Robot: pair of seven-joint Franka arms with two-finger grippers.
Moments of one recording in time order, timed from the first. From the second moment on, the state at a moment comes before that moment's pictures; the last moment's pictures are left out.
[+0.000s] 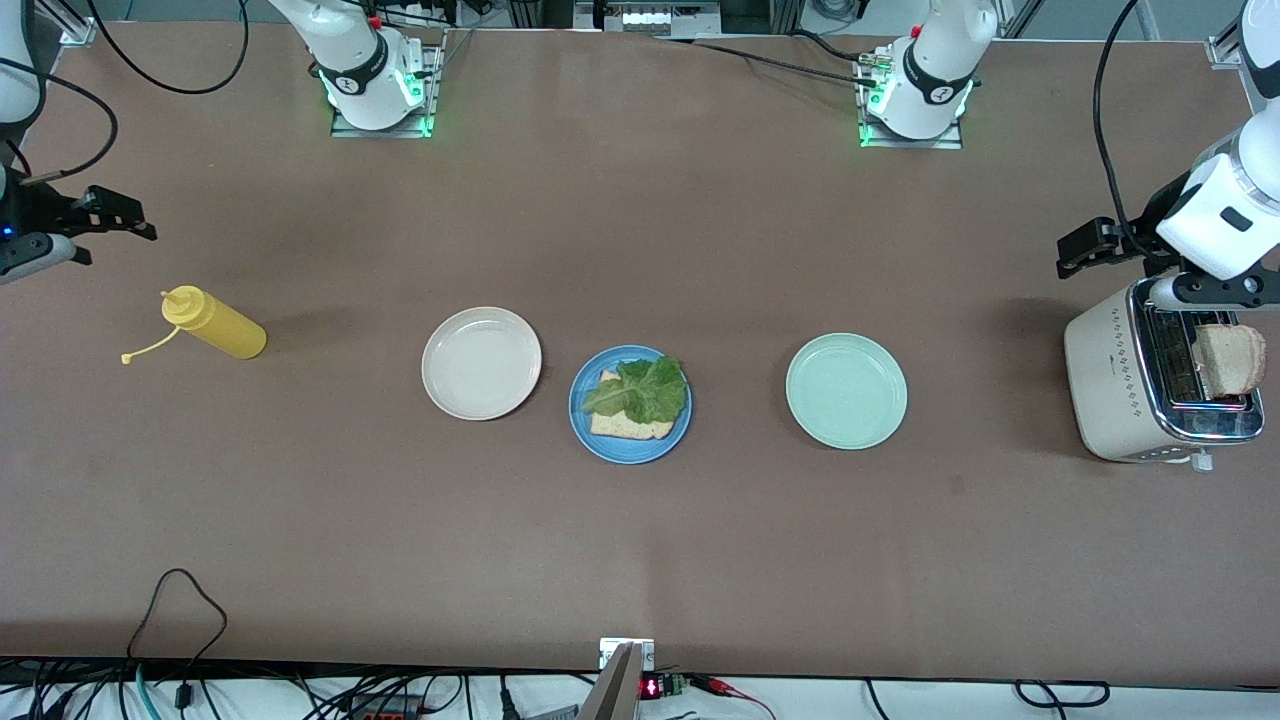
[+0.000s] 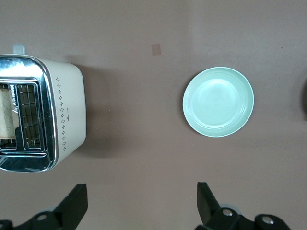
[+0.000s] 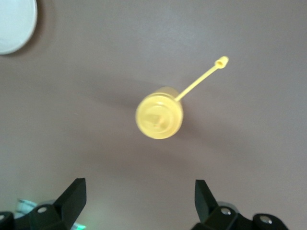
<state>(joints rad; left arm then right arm) 0.07 0.05 -0.11 -1.62 0.03 1.58 -0.06 -0.29 -0.04 -0.07 -2.06 0.01 1.90 -0.82</state>
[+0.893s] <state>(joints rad) 0.07 0.05 -0.11 -1.62 0.03 1.58 -0.06 -0.45 0.15 -0.18 -2.14 0.39 2.14 -1.78</state>
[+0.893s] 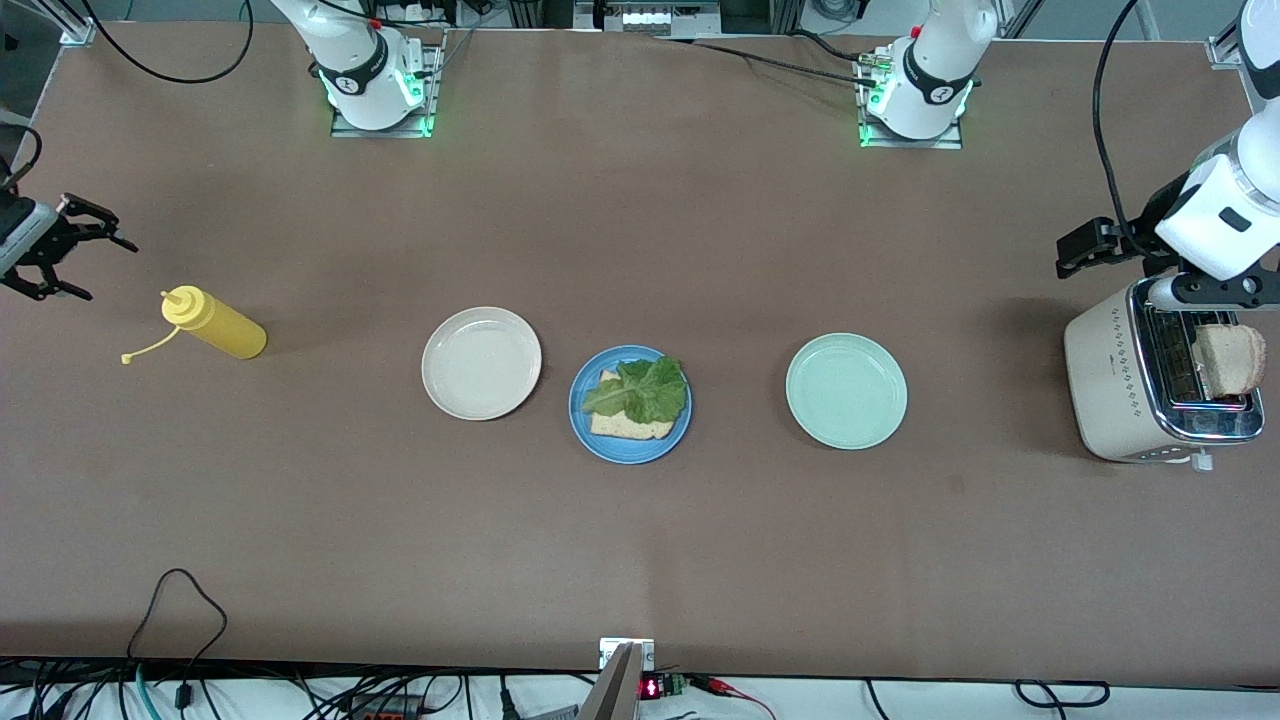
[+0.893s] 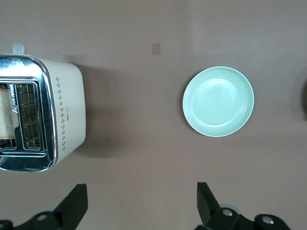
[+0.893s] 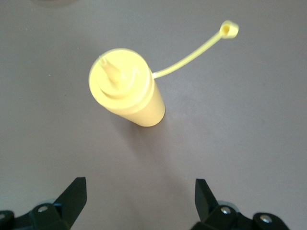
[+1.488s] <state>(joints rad) 0.07 0.05 -0.11 -1.63 0.03 1.58 -0.06 -0.48 0.37 -0.18 -2.14 0.79 2.16 -2.24</state>
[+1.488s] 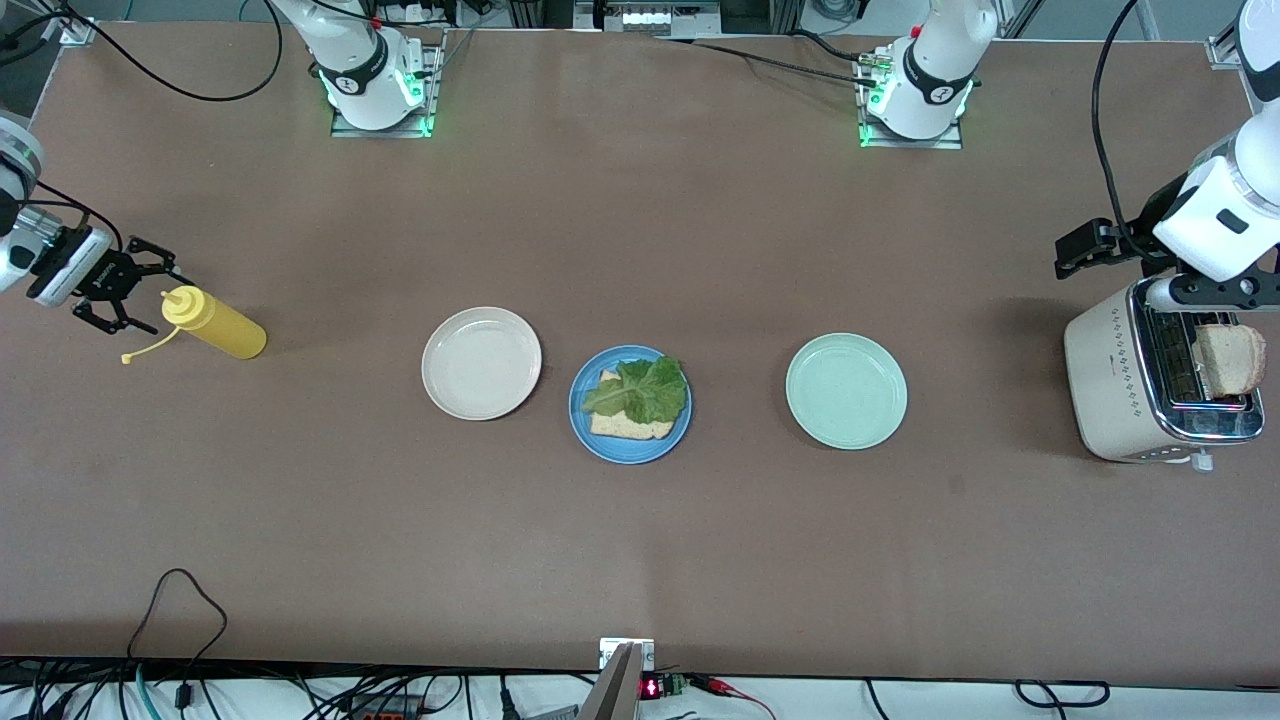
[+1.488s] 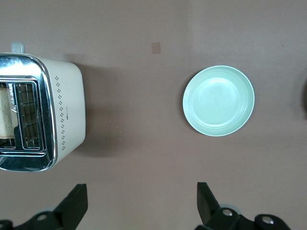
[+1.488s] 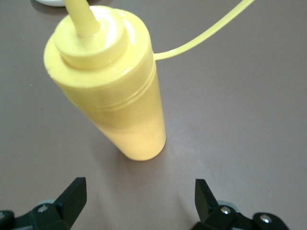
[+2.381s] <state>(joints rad) 0.07 0.05 -0.11 -1.63 0.03 1.58 -0.06 -0.48 0.52 -0.14 -2.08 1.04 2.04 -2.46</state>
